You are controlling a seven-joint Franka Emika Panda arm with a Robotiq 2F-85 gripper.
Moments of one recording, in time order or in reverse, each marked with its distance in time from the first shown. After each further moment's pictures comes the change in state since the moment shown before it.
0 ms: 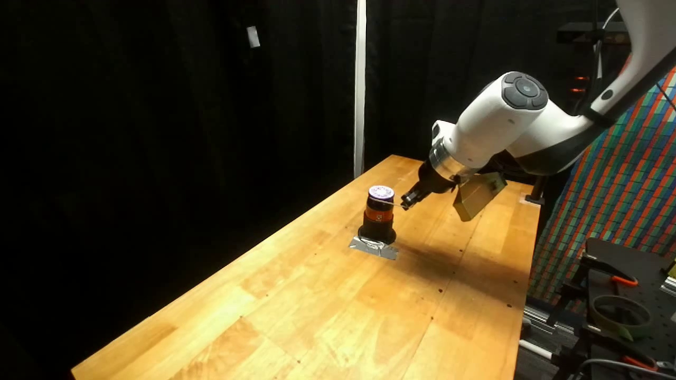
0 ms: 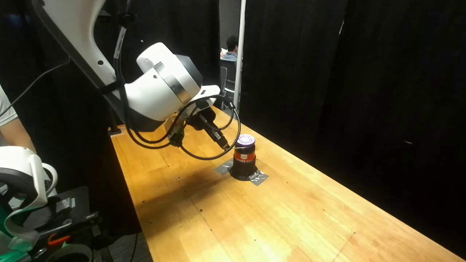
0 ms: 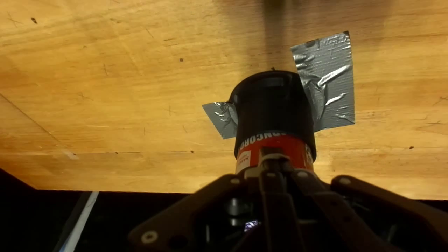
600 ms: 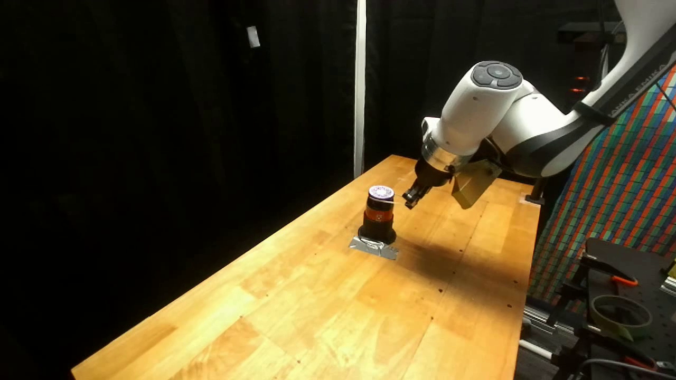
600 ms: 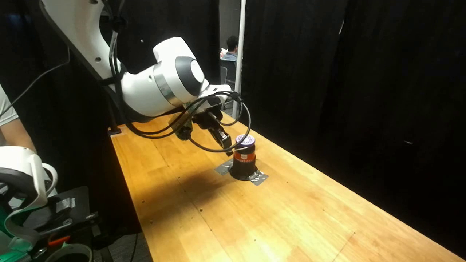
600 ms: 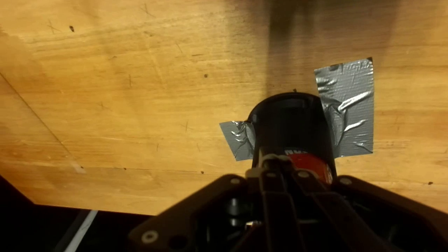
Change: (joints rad) arm -0.063 -0.004 0.068 -0.002 0.428 -0.083 -0.489
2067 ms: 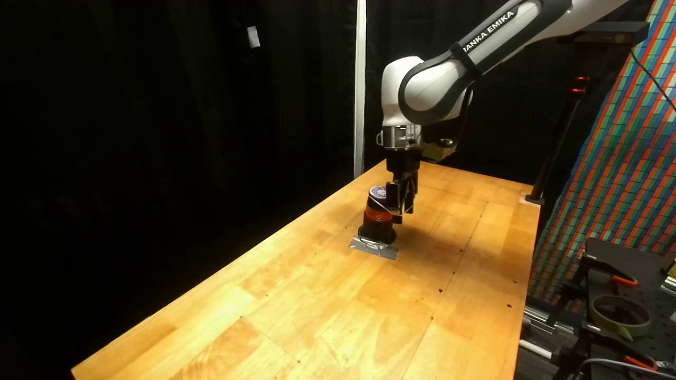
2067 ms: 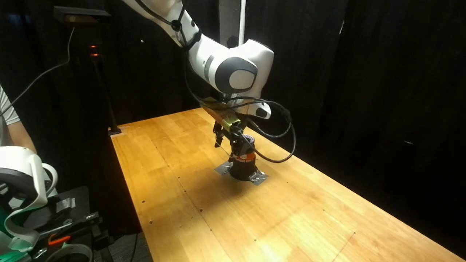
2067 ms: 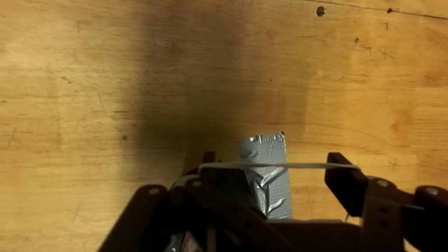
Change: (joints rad) arm -0.348 0.252 0.335 0.474 1.038 -0.664 -1.163
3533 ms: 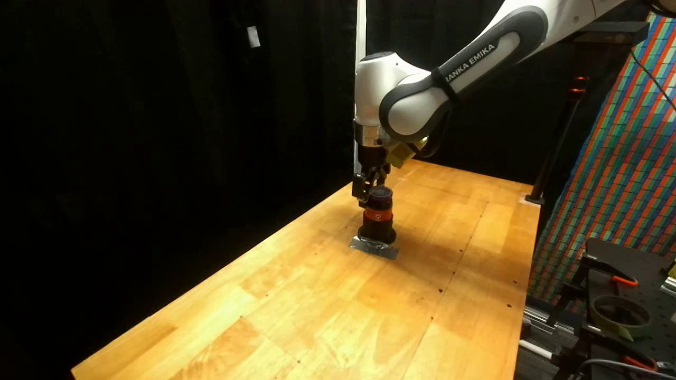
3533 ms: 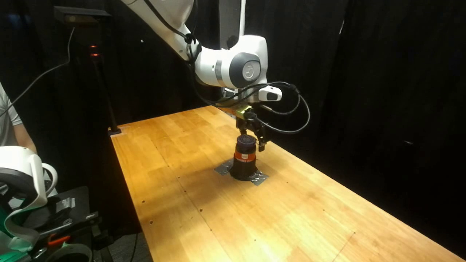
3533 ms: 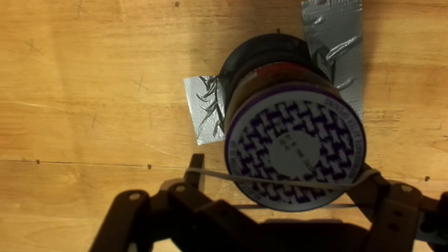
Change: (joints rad) arm 0.109 0.135 -0.087 0.221 -0.295 0.119 0.286
